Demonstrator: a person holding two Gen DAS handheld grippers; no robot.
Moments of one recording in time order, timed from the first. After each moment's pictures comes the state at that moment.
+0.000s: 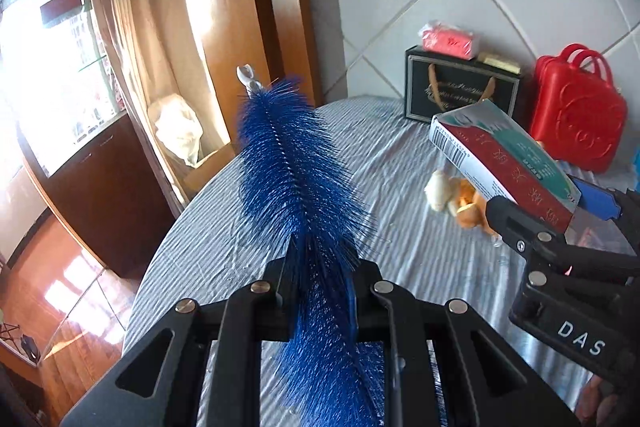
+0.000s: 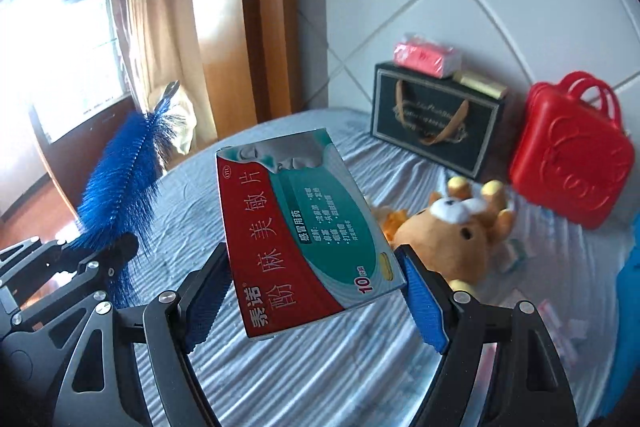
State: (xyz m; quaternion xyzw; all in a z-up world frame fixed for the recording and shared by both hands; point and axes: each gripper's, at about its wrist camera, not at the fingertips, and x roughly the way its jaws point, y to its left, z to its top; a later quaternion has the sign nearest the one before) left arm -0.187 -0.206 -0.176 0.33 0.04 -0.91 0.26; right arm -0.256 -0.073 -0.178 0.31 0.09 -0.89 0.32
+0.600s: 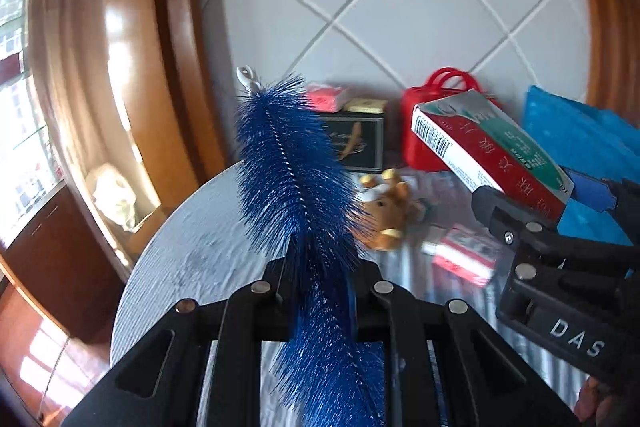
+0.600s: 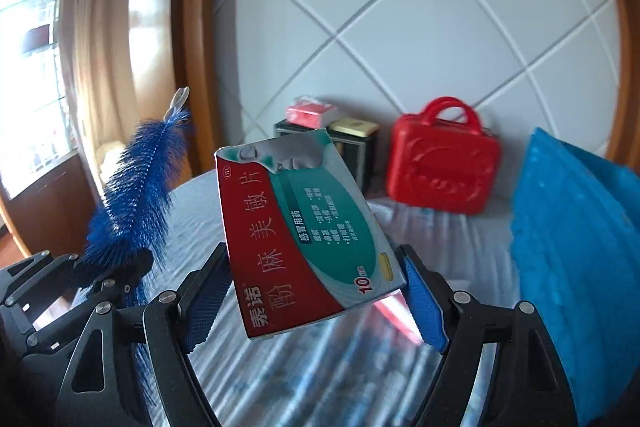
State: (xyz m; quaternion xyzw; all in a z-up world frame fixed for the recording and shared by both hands) left arm -0.106 -0.072 -0.075 0.28 -0.02 -0.96 0.08; right arm -0.152 0.065 -0.080 0.26 0.05 -0.95 0.17
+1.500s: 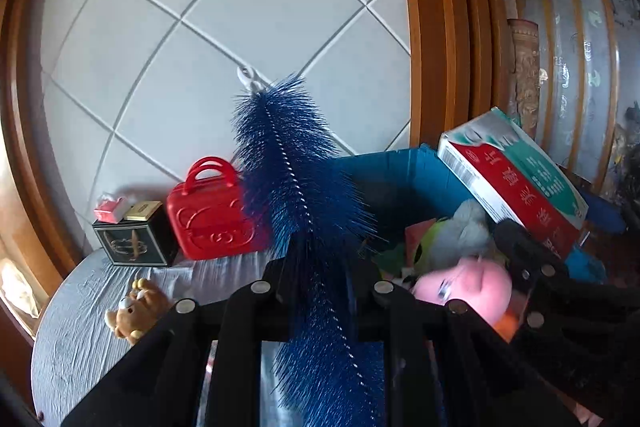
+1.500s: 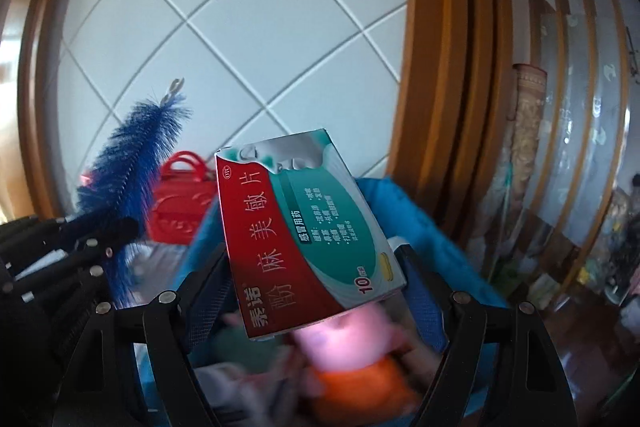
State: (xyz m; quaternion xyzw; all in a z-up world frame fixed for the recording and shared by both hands) left arm -0.158 0.345 0.048 0.22 -0.05 -0.97 -0.11; right arm -0.124 0.489 0.038 0.19 0.05 -0.98 -0.08
